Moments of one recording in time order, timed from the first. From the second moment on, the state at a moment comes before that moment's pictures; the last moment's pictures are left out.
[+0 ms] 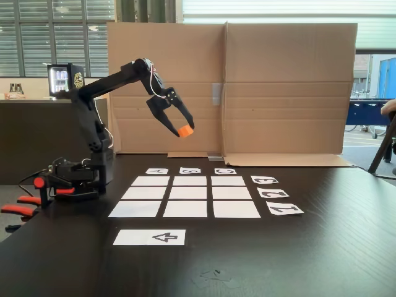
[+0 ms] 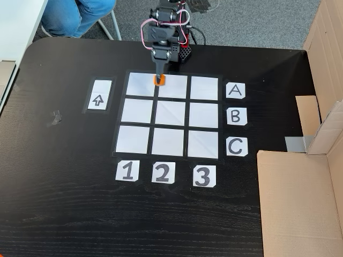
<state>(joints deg) 2.1 107.0 85.3 88.9 81.1</state>
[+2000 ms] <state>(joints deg) -4.3 77.4 98.6 68.3 92.5</state>
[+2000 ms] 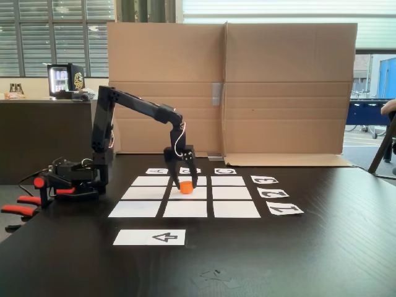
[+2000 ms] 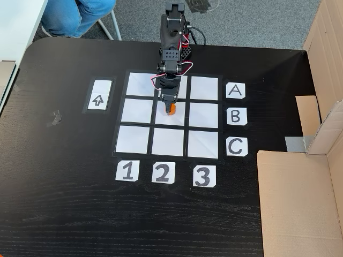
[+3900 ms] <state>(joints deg) 98.1 172.1 158.3 41.6 83.4</state>
